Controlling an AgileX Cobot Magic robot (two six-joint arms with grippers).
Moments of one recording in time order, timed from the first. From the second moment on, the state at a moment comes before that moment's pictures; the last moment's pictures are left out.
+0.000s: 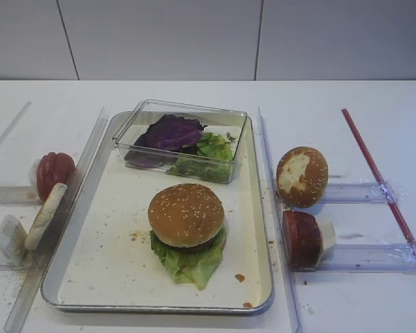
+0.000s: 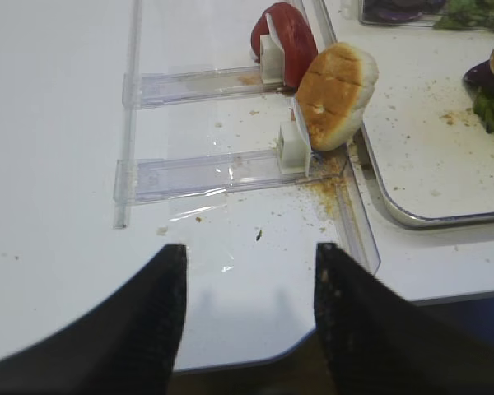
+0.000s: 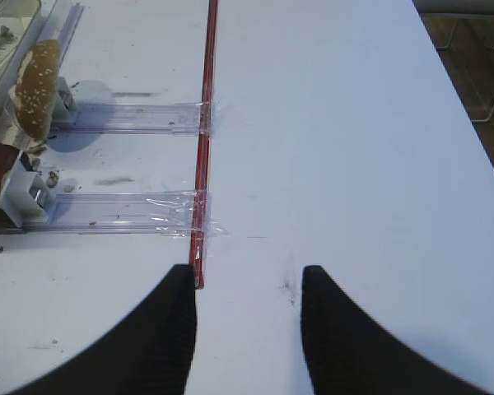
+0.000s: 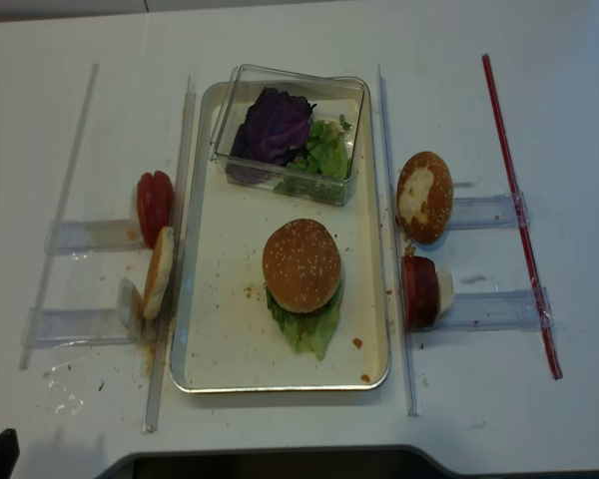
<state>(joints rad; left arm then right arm) -0.09 -0.01 -0.48 0.01 1.18 -0.01 -0.01 -0.02 -0.47 0.00 1.14 -0.02</state>
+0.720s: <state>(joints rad) -0.09 -0.01 -0.48 0.01 1.18 -0.01 -0.01 -0.02 -0.47 0.00 1.14 -0.02</state>
